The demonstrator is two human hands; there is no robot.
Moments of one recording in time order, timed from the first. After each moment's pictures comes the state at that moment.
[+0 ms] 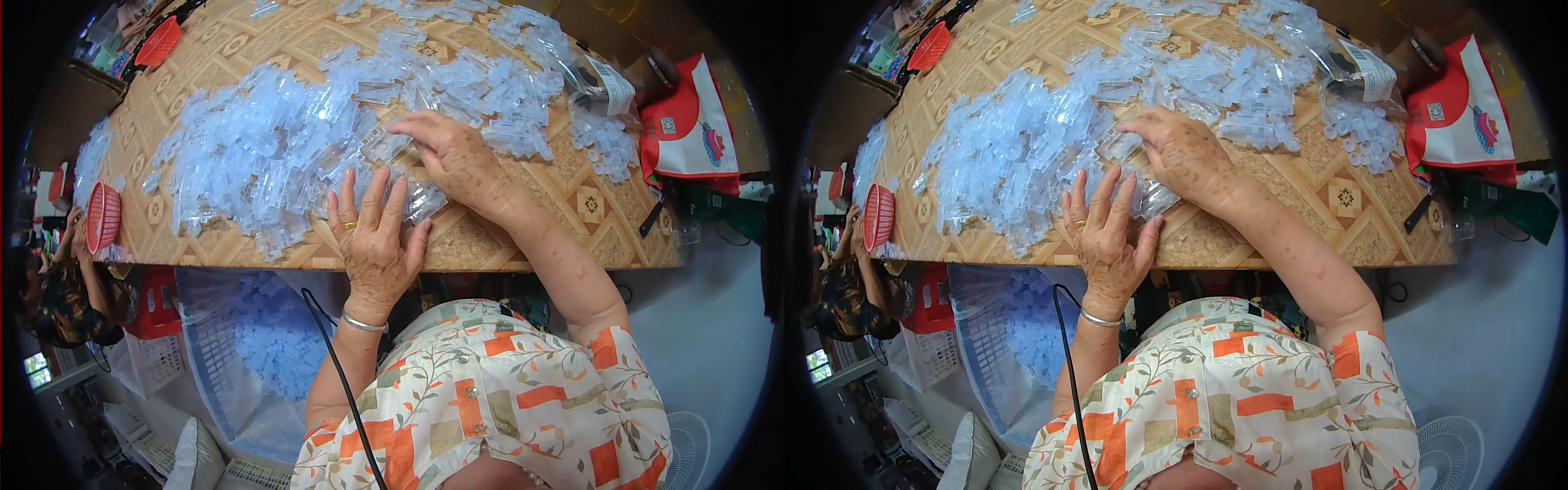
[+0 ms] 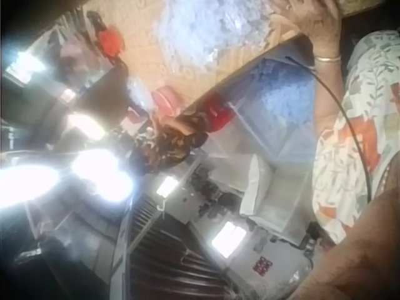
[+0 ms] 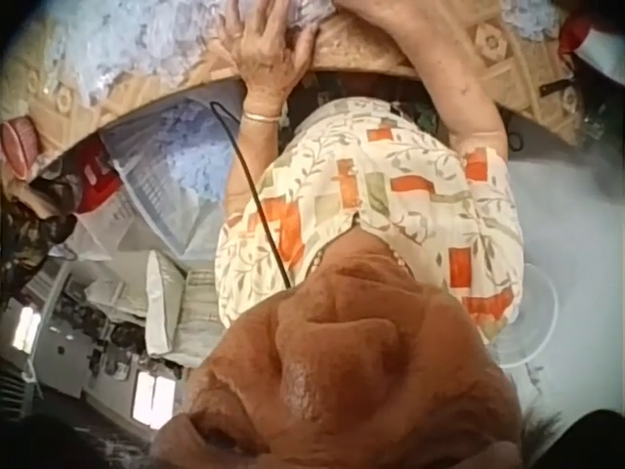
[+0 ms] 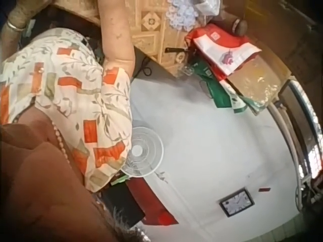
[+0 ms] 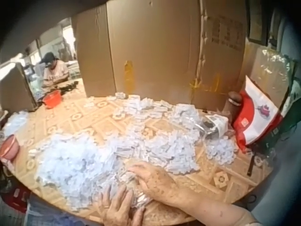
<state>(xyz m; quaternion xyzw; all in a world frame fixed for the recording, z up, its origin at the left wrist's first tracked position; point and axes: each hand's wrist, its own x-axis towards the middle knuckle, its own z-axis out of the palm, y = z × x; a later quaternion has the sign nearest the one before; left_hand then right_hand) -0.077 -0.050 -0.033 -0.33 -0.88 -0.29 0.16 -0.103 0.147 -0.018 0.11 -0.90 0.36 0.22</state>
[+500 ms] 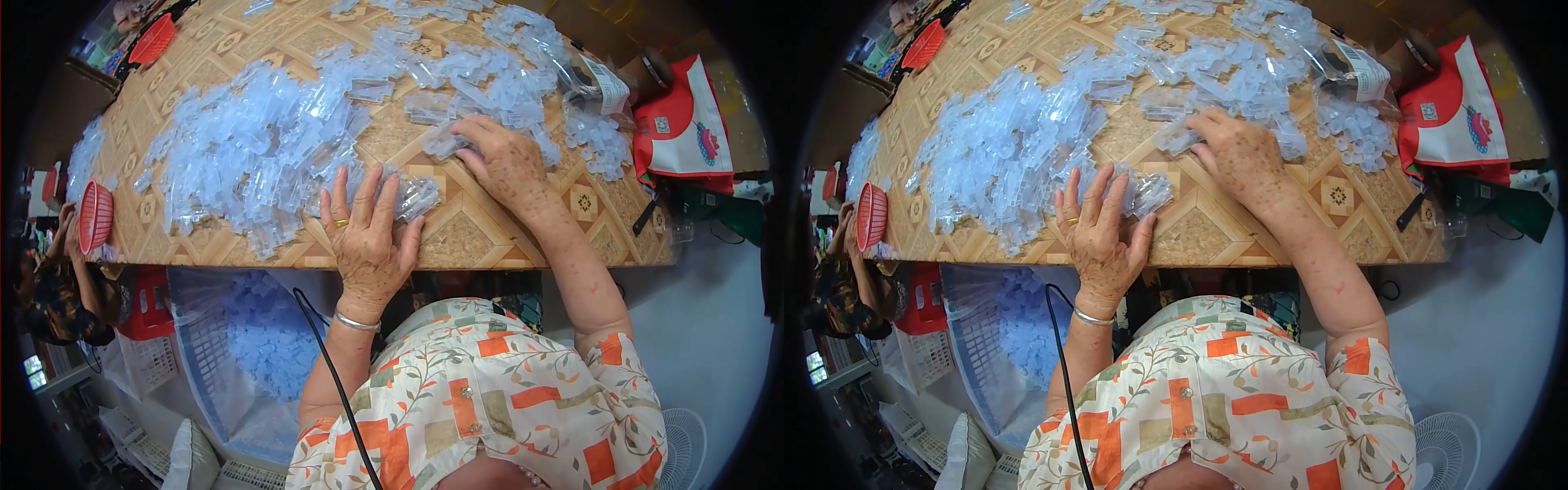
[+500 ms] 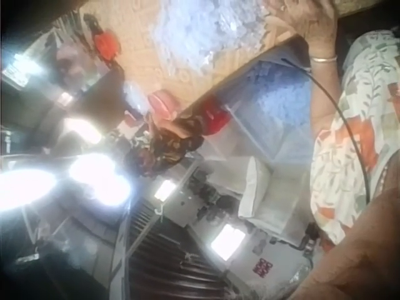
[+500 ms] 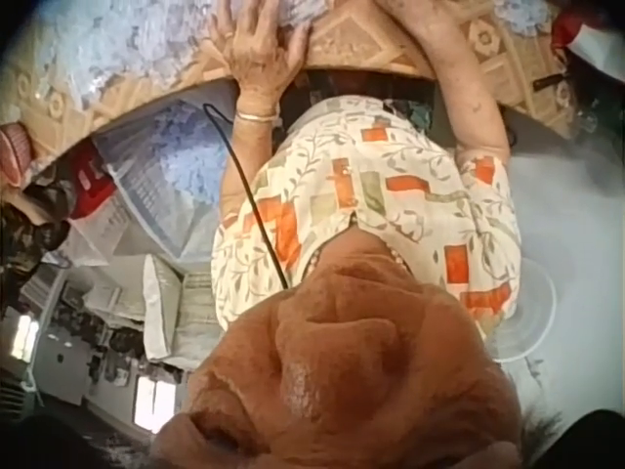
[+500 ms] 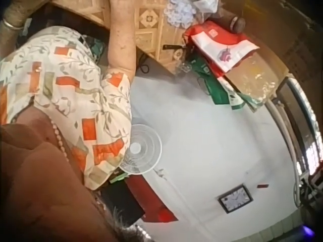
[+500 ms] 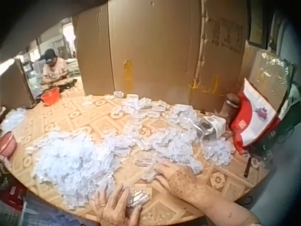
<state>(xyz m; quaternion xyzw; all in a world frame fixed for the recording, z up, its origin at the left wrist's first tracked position) -0.076 -0.050 -0.032 -0.33 -0.88 -0.30 0.16 -0.059 0.192 -0.004 0.00 -0.98 0.16 0.15</state>
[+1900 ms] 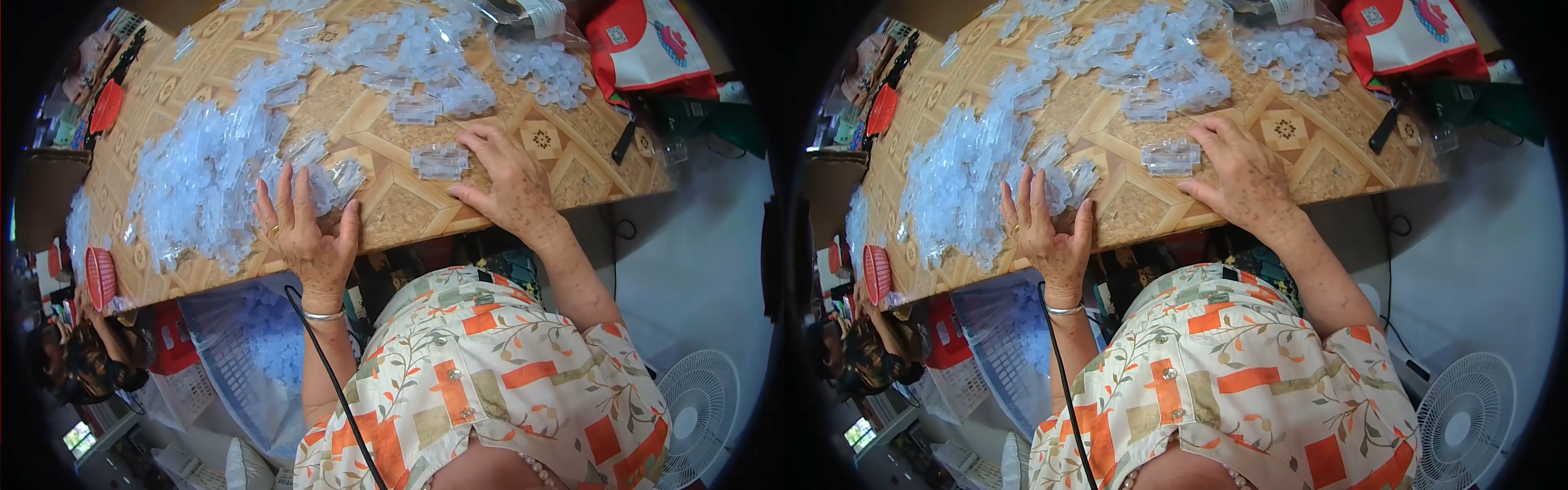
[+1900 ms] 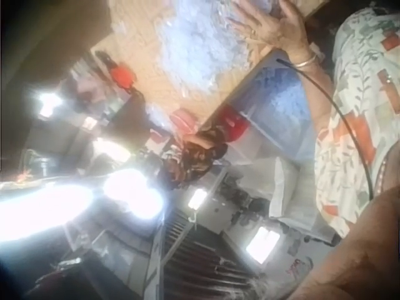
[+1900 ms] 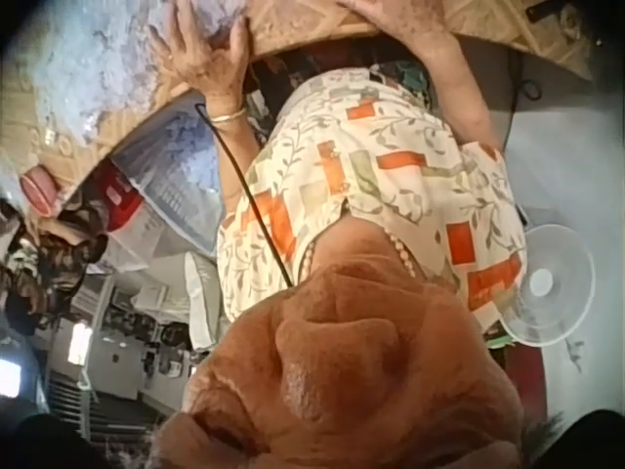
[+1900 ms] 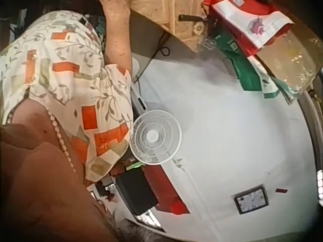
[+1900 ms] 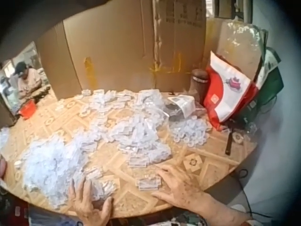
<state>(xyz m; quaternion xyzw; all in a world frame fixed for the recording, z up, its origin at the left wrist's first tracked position) -0.078 -0.046 -0.030 -0.34 -0.88 -0.26 0.20 0.059 0.202 -0.005 -0.10 -0.96 0.23 0.16</state>
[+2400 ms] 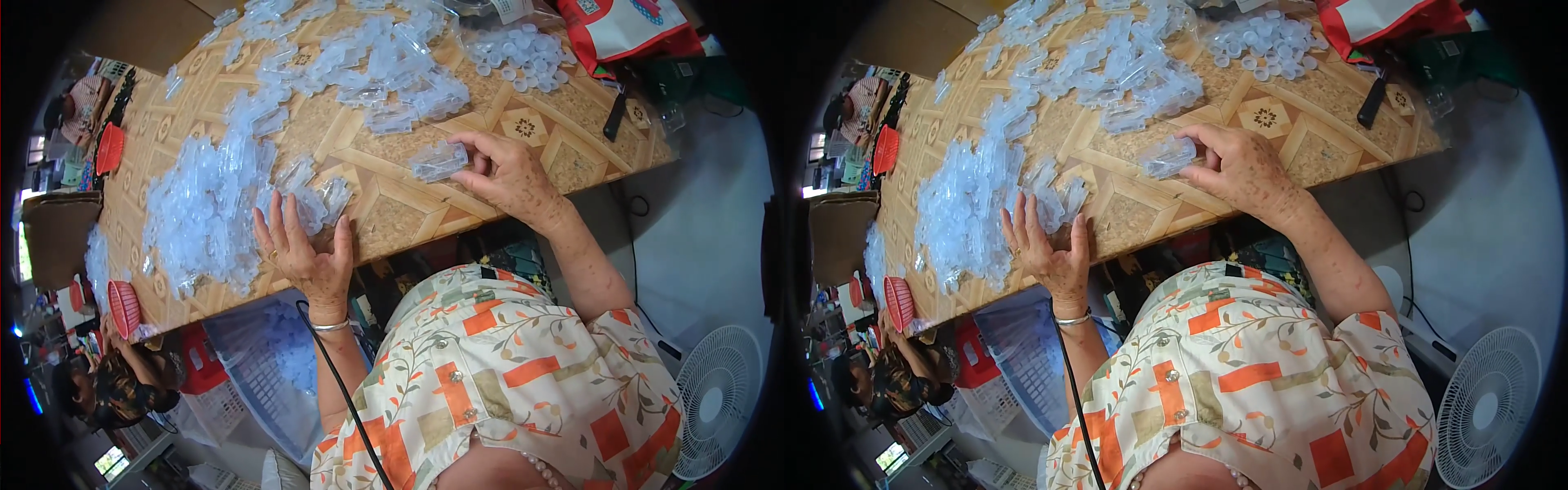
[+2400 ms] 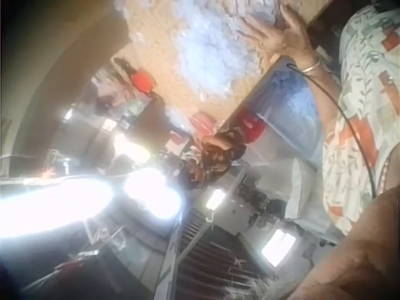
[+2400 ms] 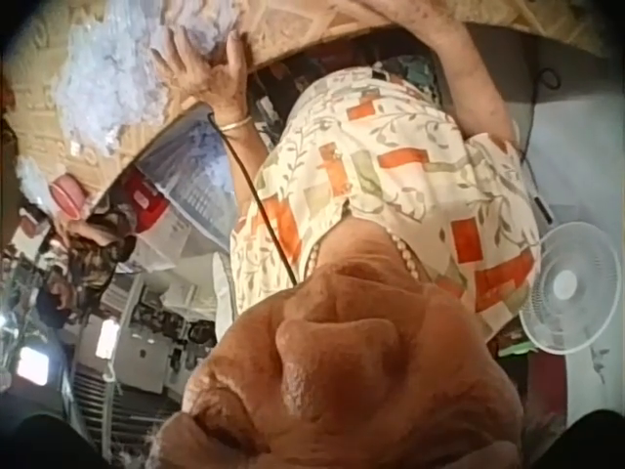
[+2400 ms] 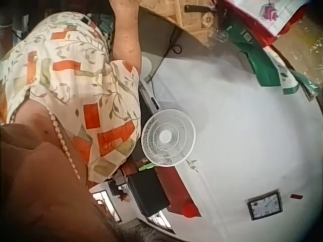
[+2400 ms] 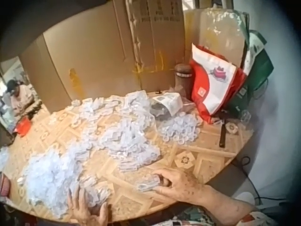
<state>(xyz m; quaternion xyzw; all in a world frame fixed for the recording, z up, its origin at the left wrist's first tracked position) -0.079 -0.047 -0.040 -0.35 -0.86 -0.28 0.23 0.068 0.223 -0.006 -0.16 -0.88 0.43 0.10</state>
